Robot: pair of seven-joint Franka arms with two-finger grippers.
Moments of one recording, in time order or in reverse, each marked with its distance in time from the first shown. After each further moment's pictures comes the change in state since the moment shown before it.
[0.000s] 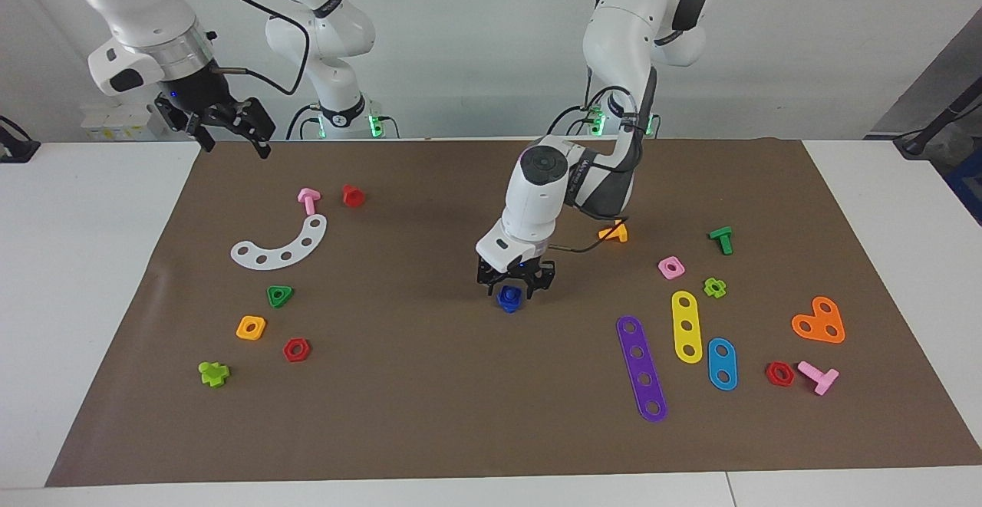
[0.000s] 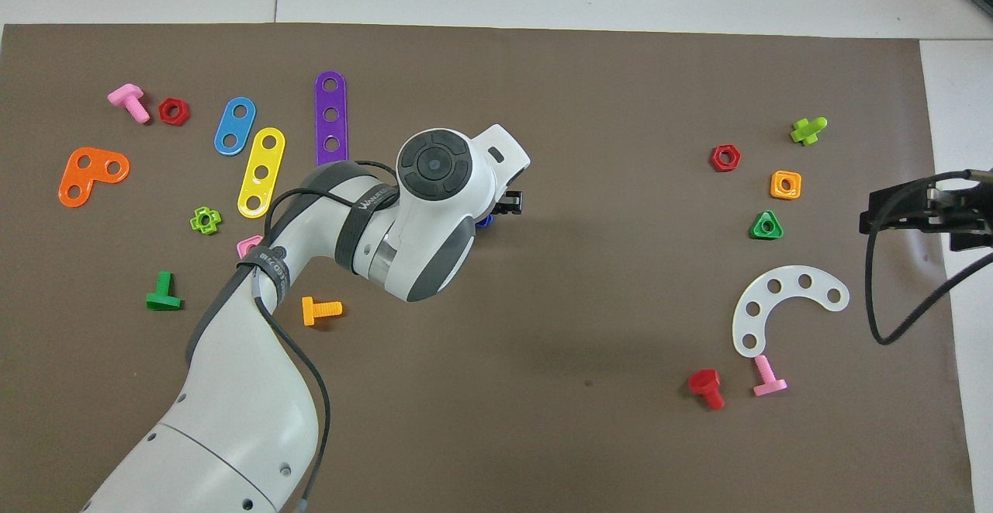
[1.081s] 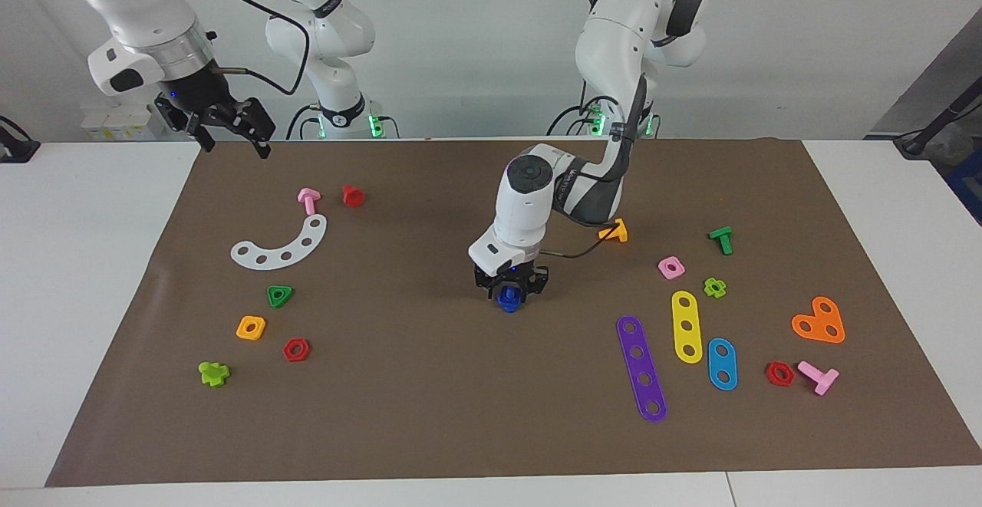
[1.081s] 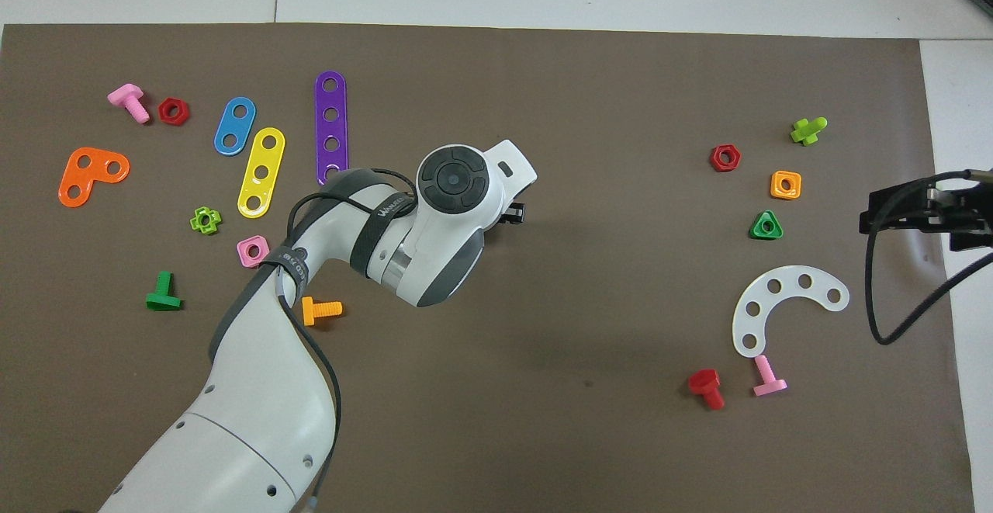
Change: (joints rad) left arm -0.017 0.034 0.002 -0.010 0.048 0.025 0.003; right arm 0.000 0.000 0.000 0.000 0.000 0.000 0.000
